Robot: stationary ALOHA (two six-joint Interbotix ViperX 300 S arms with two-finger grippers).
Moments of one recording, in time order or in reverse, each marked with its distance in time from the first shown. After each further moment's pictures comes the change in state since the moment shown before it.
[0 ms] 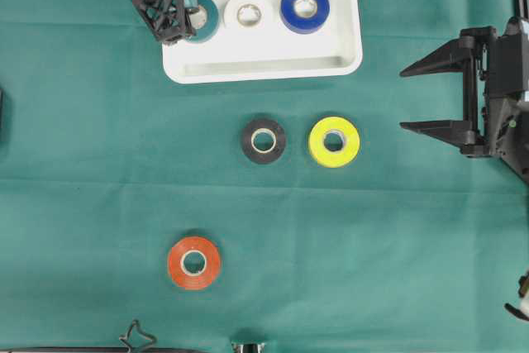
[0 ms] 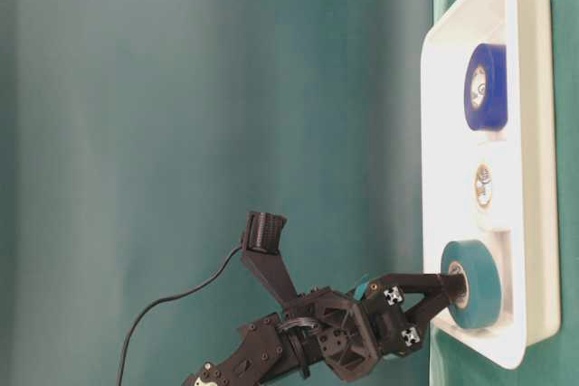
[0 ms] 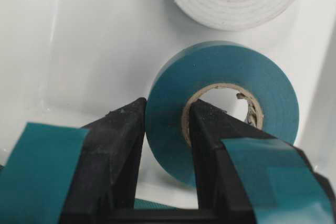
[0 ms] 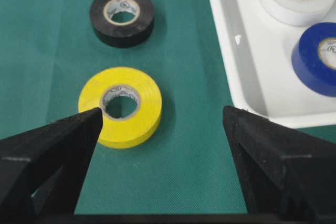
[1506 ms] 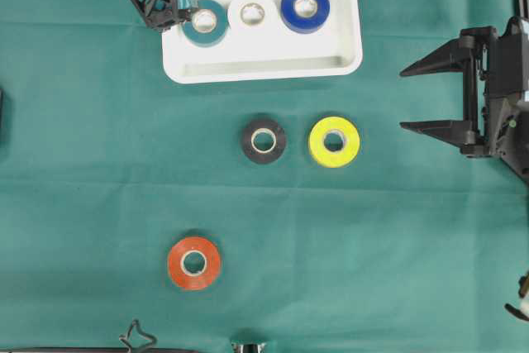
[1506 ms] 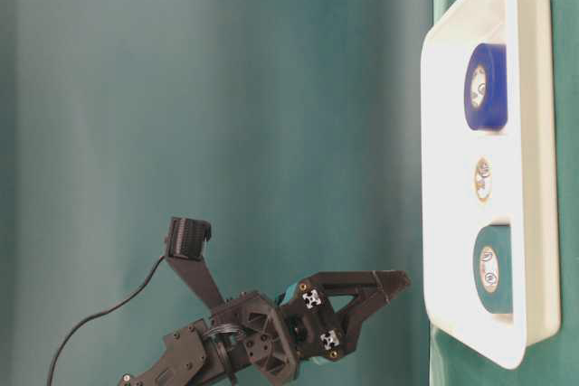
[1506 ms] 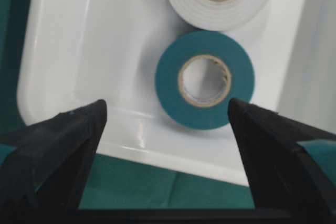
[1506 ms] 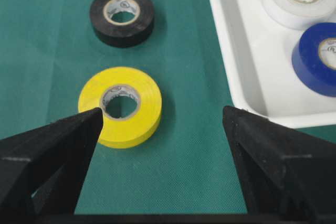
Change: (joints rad) left arm -0.014 -0.124 -0.054 -0.002 0.152 -0.003; right arm 0.000 0.000 0.000 0.000 0.002 0.000
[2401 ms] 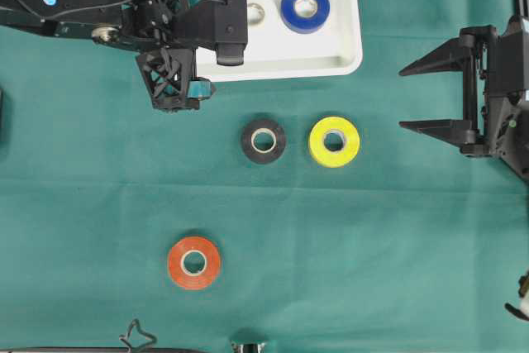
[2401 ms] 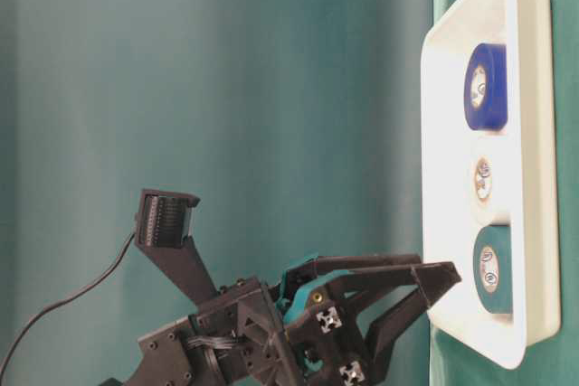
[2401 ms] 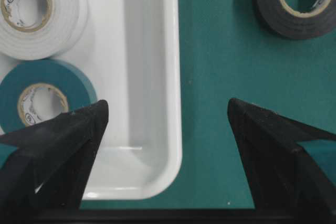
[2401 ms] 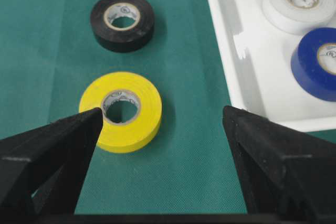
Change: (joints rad) left arm -0.270 -0.014 0.011 0.000 0.005 -0.049; right arm 0.000 0.000 -0.009 0.000 0.000 0.002
